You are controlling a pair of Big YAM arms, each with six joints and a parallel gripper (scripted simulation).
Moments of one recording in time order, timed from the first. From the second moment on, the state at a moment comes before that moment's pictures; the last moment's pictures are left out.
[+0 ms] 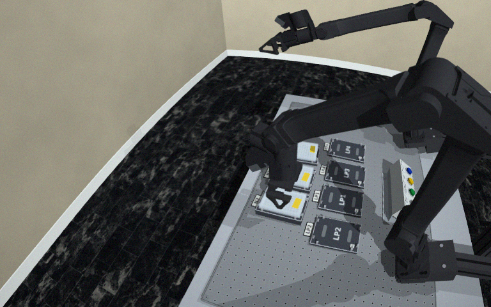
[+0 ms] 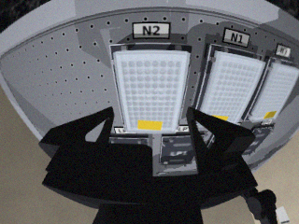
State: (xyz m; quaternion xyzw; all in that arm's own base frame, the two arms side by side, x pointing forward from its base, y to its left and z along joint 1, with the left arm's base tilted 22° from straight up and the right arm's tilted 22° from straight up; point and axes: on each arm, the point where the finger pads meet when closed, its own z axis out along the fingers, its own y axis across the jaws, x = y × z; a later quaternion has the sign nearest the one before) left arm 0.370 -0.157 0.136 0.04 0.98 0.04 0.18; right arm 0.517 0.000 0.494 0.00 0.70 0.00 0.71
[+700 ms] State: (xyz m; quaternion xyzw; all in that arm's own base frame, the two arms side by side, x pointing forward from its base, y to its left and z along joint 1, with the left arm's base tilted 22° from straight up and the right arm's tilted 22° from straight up) left arm 0.369 -0.228 0.129 0.06 0.98 0.05 0.18; right arm 0.517 0.000 0.494 0.00 0.70 0.00 0.71
